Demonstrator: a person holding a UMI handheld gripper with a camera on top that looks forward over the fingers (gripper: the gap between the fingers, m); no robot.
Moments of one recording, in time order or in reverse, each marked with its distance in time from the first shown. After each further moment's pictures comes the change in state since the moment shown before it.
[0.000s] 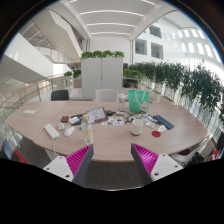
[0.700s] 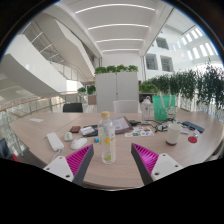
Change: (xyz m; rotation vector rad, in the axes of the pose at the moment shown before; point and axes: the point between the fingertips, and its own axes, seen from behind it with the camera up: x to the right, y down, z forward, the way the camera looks) arm -0.129 0.043 0.212 0.235 -0.169 0.021
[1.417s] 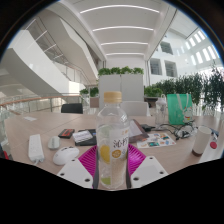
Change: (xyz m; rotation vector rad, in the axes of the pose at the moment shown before) arm -0.022 0.018 0.203 0.060 -0.033 -0.035
